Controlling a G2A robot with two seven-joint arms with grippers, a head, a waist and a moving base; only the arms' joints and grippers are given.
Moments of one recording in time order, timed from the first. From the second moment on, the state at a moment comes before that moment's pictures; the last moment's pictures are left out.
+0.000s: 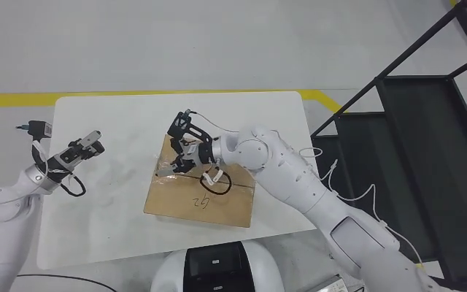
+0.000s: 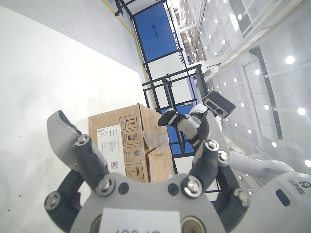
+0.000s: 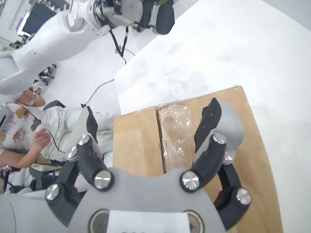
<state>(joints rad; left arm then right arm) 1.24 -0.83 -1.47 -1.27 -0.38 -0.56 -0.84 -0.75 -1.40 0.76 -1.28 -0.44 -0.57 0.78</state>
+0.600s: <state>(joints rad) 1.24 -0.84 -1.47 -1.28 -0.36 -0.56 -0.82 -0.63 -1.42 0.69 -1.14 -0.37 -0.64 0.94</state>
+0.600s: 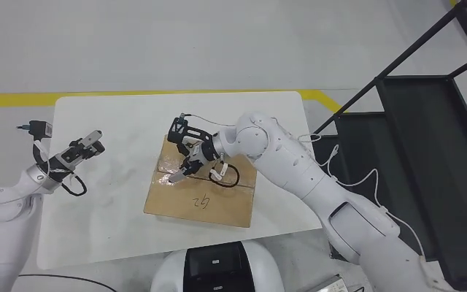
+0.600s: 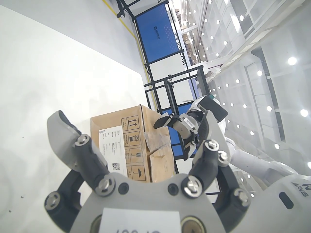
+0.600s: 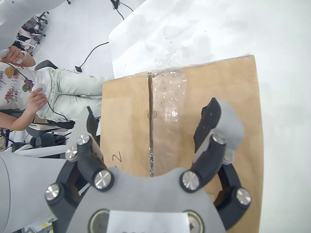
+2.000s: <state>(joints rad) 1.25 -0.85 -1.50 -1.27 -0.35 -0.56 -0.84 -0.65 -1.42 0.72 -1.19 -0.37 -0.60 0.95</state>
